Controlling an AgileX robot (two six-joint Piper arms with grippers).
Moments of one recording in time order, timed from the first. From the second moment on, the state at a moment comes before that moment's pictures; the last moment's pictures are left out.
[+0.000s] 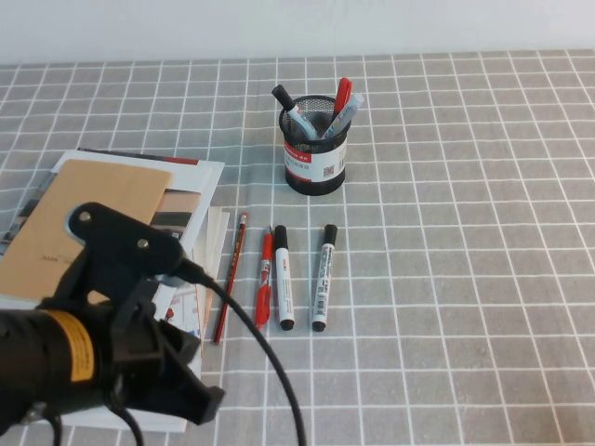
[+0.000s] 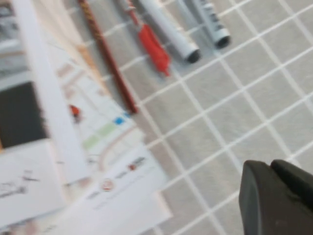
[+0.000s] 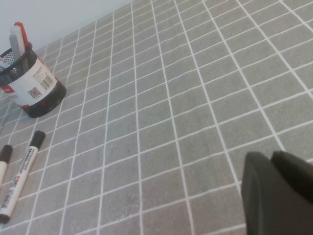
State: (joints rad) right arm -0.04 -0.01 0.03 0.37 0.38 0.11; left arm -0.80 1.03 -0.76 0.14 0.76 -0.23
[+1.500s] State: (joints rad) right arm -0.04 -0.01 0.03 0.40 0.38 0.11; left arm -0.05 -0.01 0.02 -0.01 0.27 0.05
